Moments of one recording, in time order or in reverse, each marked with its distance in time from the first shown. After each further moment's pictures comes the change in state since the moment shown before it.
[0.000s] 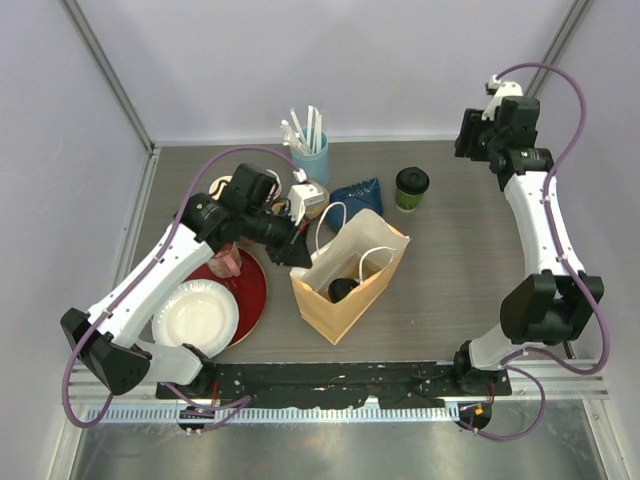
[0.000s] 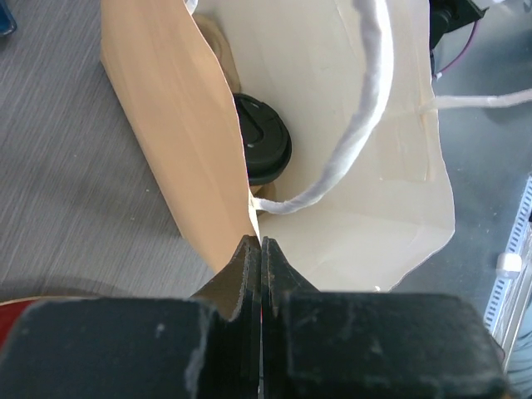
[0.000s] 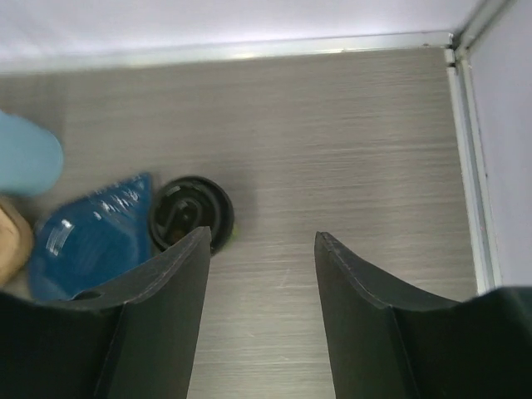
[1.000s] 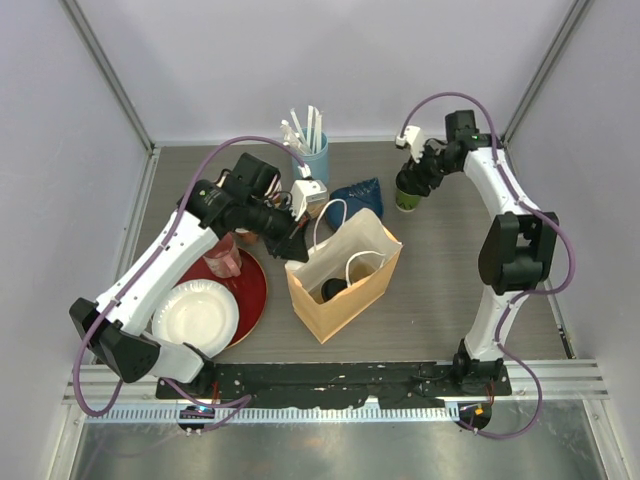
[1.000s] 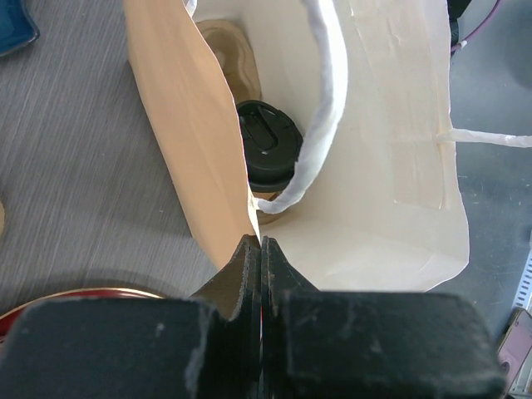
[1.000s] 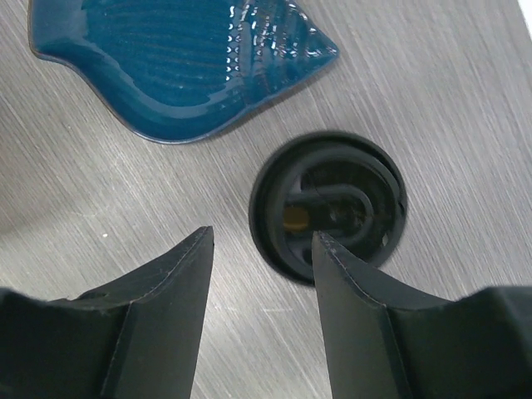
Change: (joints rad) left arm 0.031 0.077 0.112 -0.123 0.006 0.164; right arm 0.066 0.394 0.134 -0.328 -0.557 -0.995
